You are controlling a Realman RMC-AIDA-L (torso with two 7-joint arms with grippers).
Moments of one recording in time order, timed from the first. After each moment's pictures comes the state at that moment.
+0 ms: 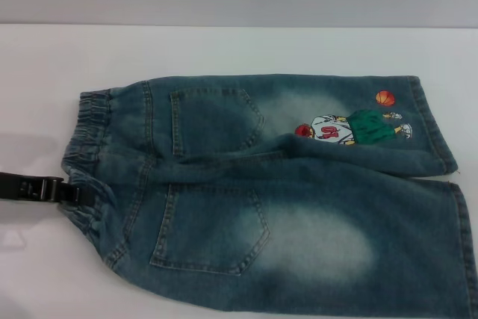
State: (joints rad) left arm -0.50 -2.01 0.63 0.91 2.44 1.67 -2.26; right arm 0.60 1.82 -0.87 -0.71 -2.67 -1.92 1.68
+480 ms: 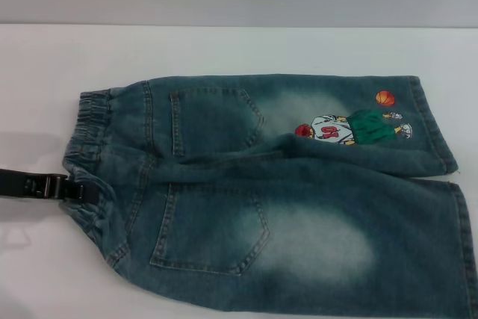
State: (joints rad) left arm -0.50 -2.02 0.63 0.91 2.44 1.67 -2.28; right arm 0.63 1.88 -0.91 -0.72 -2.72 -1.89 1.68
